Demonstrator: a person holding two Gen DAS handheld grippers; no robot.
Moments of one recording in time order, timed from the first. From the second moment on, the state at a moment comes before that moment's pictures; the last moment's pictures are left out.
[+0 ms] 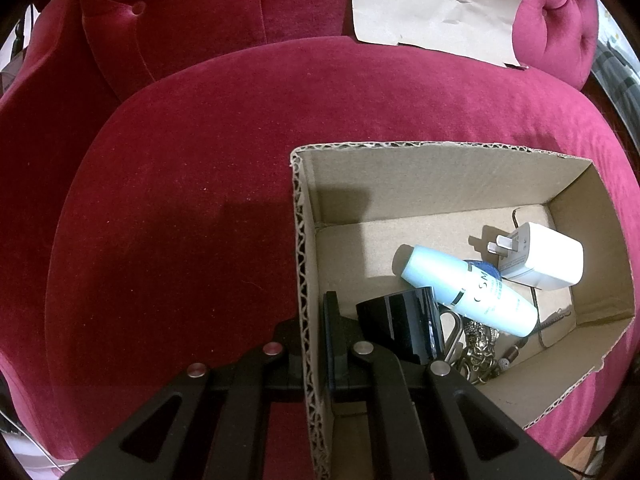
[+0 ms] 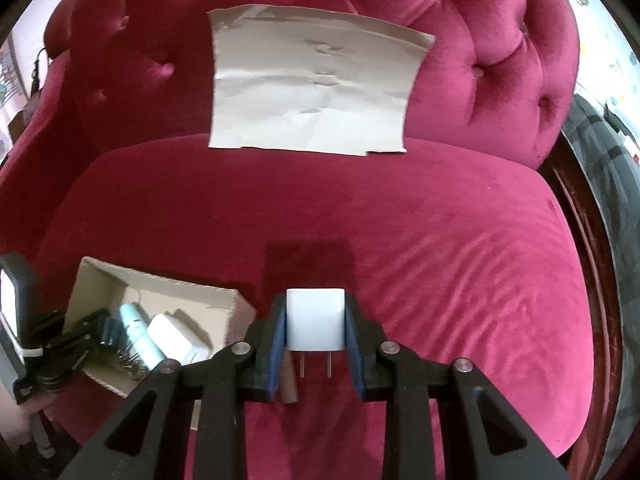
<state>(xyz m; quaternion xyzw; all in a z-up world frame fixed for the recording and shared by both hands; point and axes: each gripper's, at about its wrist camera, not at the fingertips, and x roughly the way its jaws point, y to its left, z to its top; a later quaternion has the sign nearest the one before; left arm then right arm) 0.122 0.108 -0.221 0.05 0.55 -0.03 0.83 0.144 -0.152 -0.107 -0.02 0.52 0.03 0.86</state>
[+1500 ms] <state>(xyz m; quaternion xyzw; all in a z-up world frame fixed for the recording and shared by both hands) 0.120 0.107 -0.221 0.05 0.55 -0.03 0.83 0.115 -0.020 -0.140 -0.04 0.54 0.14 0.83</state>
